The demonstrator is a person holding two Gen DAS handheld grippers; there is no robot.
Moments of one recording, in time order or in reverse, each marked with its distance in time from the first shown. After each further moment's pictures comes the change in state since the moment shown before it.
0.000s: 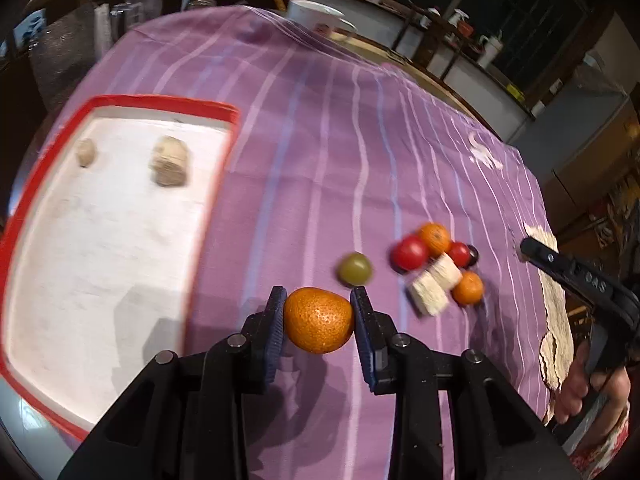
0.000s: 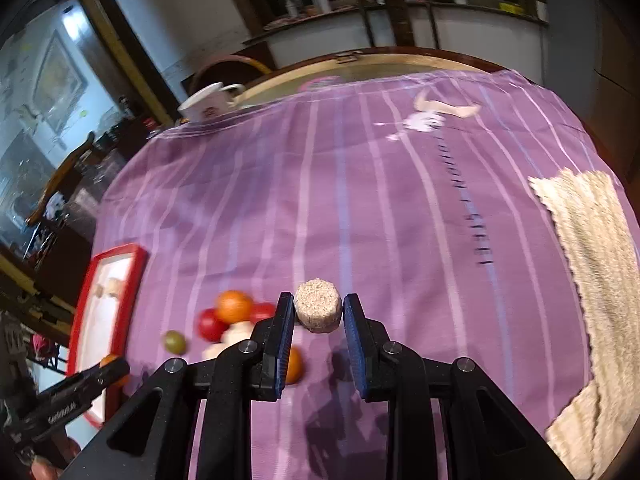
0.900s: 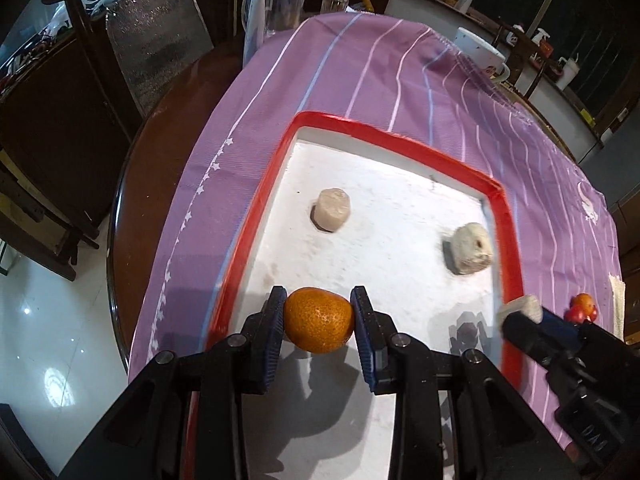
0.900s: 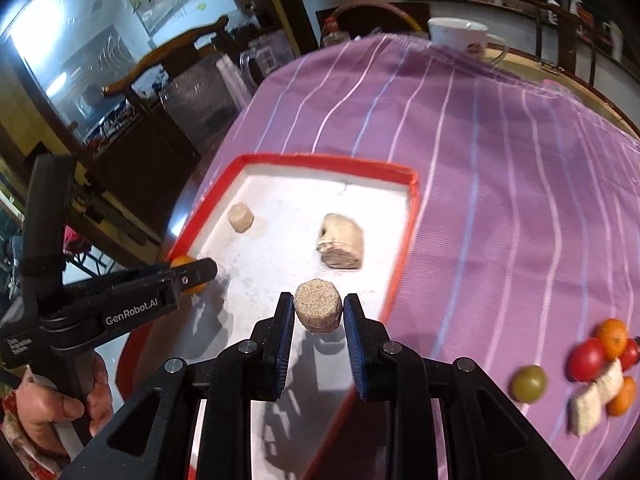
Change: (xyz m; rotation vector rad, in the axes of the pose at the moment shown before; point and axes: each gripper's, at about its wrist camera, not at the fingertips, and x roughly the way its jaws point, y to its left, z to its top) left arm 0.004 0.196 0.069 -0.071 0.035 0.202; right arm 0.126 0.276 -0.046 -0.324 0.167 0.188
